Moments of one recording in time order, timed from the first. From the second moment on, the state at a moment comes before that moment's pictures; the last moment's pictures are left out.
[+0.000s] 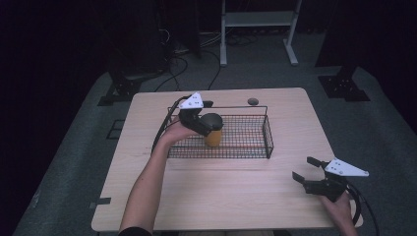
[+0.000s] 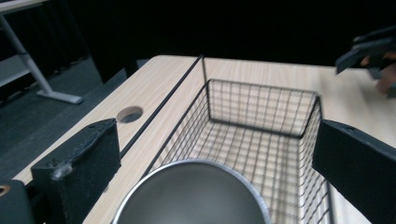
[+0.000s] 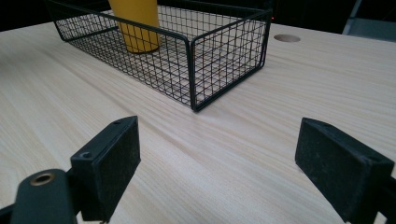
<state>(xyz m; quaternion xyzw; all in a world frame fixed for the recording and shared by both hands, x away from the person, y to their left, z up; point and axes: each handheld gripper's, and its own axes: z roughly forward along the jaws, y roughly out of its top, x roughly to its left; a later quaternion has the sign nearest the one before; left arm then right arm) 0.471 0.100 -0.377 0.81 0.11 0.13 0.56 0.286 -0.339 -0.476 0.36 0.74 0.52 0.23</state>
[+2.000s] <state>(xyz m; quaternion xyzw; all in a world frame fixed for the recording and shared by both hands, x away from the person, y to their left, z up) 0.423 0.103 -0.379 0.81 0.10 0.12 0.57 0.286 -0.338 -0.476 0.36 0.74 0.52 0.23</state>
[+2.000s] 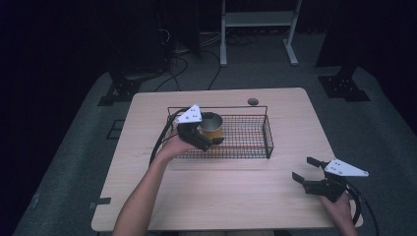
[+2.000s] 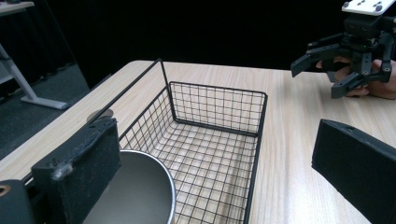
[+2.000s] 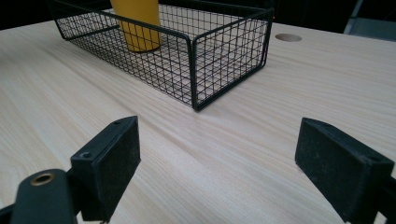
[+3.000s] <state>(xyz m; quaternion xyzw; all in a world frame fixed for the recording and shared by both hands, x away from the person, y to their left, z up) 0.386 0.111 -0.382 0.80 0.09 0.12 0.58 0.286 -0.338 -0.476 0.36 0.74 0.52 0.23</state>
